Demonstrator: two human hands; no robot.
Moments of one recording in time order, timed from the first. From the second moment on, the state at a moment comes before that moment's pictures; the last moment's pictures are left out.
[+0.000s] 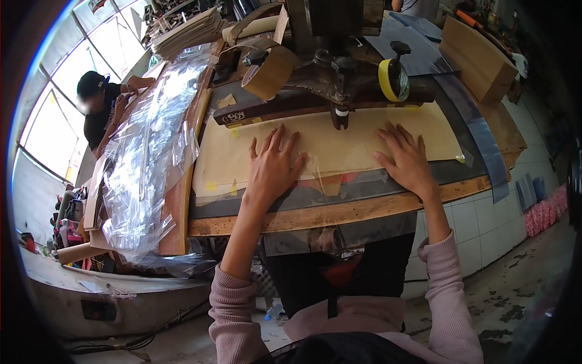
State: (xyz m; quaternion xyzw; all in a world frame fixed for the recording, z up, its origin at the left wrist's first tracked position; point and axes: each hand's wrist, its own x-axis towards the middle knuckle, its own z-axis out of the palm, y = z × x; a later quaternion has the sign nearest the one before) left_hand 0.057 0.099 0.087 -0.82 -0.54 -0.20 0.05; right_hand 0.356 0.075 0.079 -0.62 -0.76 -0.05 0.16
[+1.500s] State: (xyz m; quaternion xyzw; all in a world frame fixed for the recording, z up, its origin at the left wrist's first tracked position) left_hand 0.062 0.102 0.088 -0.82 -0.51 -0.26 0.01; right_hand 0.362 0.090 0.078 -0.61 -0.77 -0.07 0.18
